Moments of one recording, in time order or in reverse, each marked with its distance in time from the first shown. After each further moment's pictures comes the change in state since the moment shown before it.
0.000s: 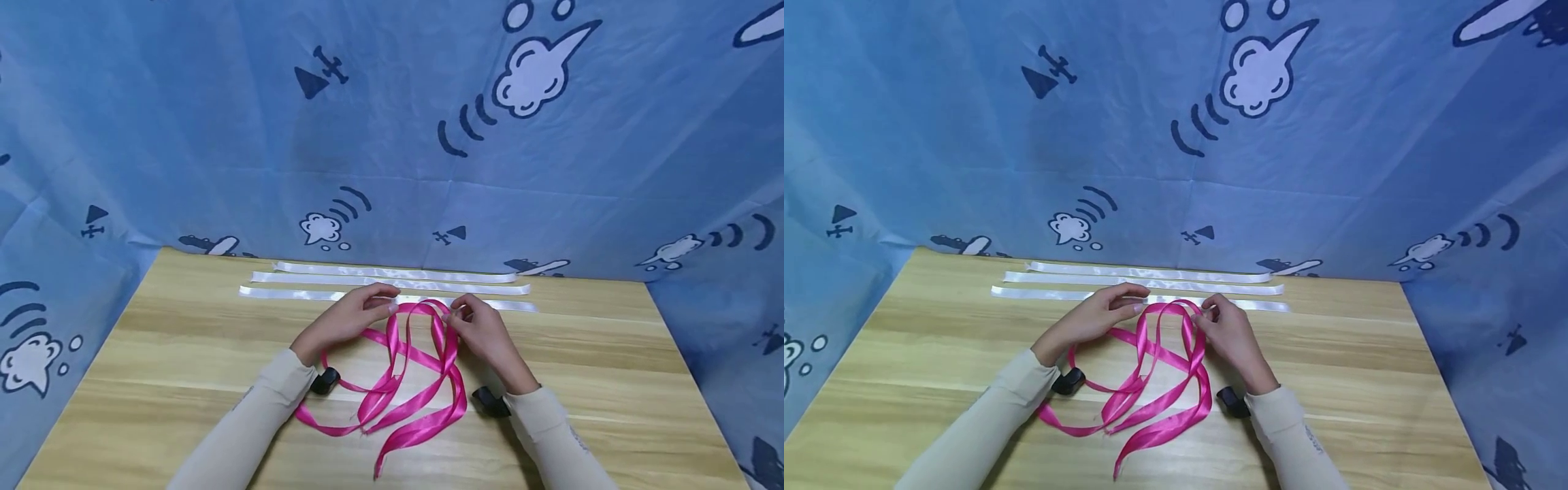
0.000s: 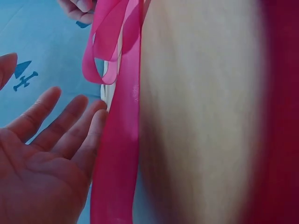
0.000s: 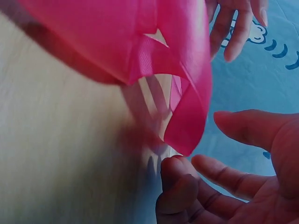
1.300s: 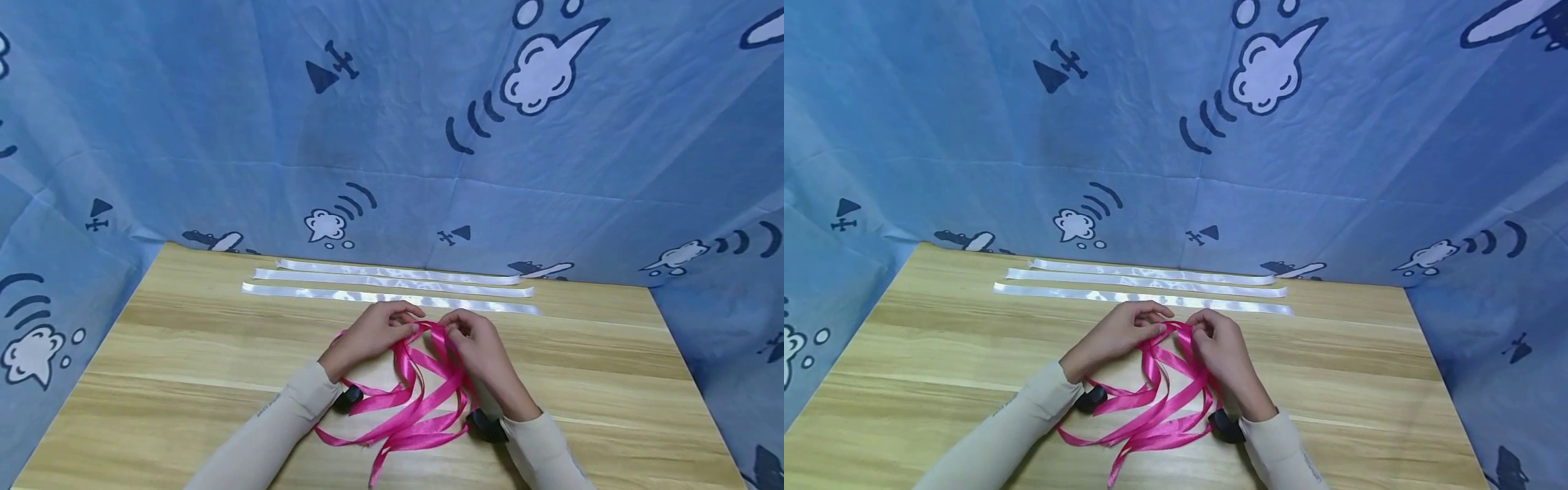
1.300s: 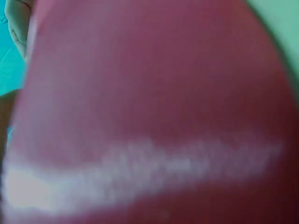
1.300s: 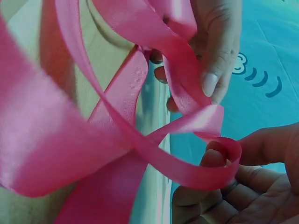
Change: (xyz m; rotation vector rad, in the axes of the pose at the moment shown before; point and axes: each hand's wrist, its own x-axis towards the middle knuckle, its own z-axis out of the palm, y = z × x) left_hand 0.003 0.003 0.044 0.099 0.070 0.049; right_hand -0.028 -0.015 0.015 0.118 0.030 -0.071
